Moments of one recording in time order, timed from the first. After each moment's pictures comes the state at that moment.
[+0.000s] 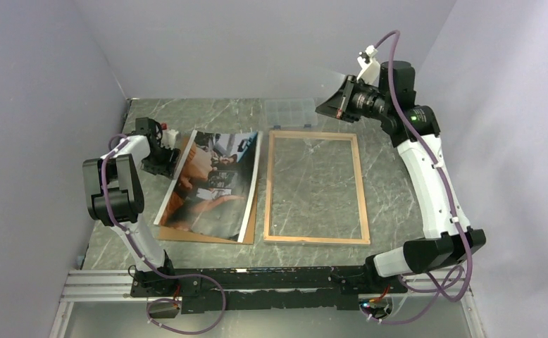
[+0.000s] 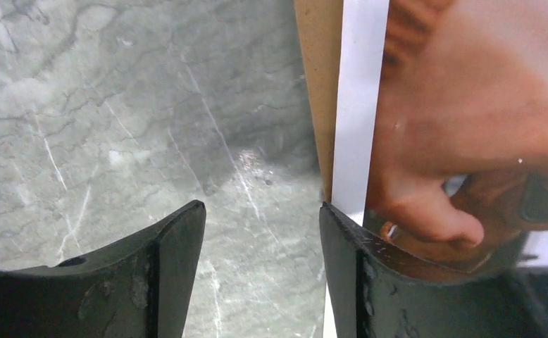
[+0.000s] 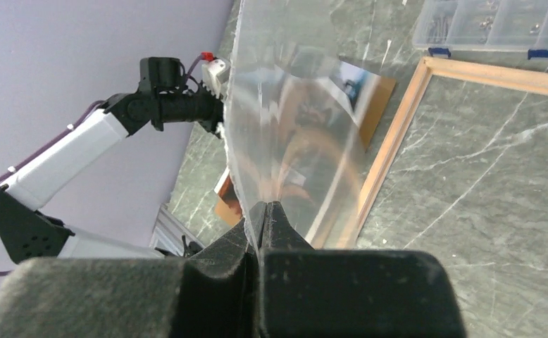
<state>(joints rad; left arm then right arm) 0.17 1.85 1.21 -0.55 0.05 0.43 0.23 1.42 1.70 -0.73 -0.54 0.55</state>
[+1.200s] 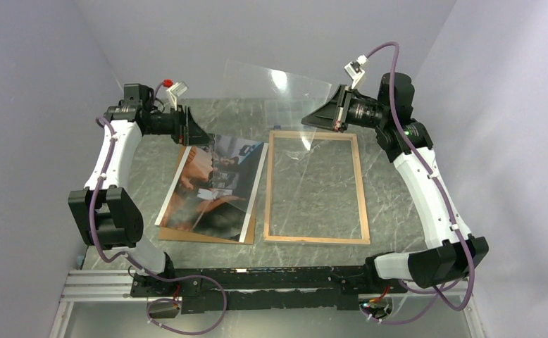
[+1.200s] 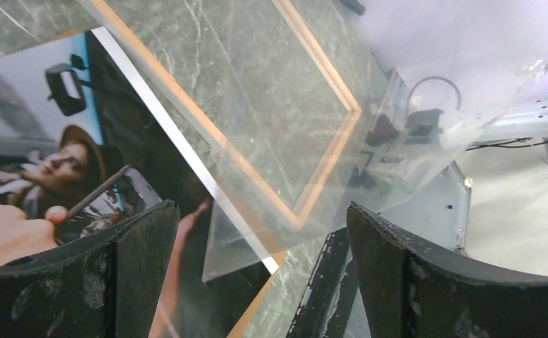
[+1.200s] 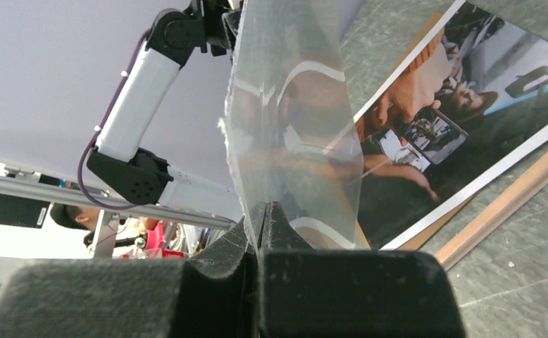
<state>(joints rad) 0.08 1.61 1.56 -0.93 1.15 0.25 0.22 1.31 1.50 -0.42 -0.94 0.74</state>
